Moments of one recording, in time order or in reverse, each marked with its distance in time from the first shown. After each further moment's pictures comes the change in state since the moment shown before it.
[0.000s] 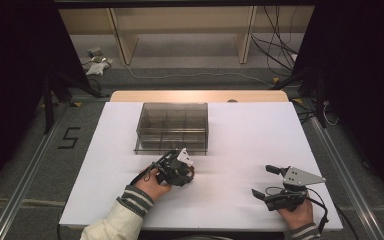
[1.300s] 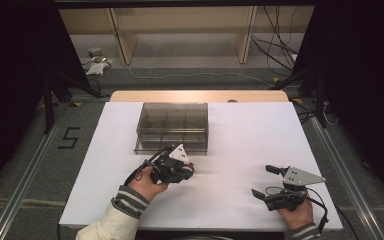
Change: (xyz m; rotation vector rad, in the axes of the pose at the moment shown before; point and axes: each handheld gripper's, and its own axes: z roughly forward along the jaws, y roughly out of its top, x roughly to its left) left arm -0.010 0.008 -0.043 -0.106 -0.061 0.020; right arm 0.000 0.000 0.000 0.003 -0.001 0.002
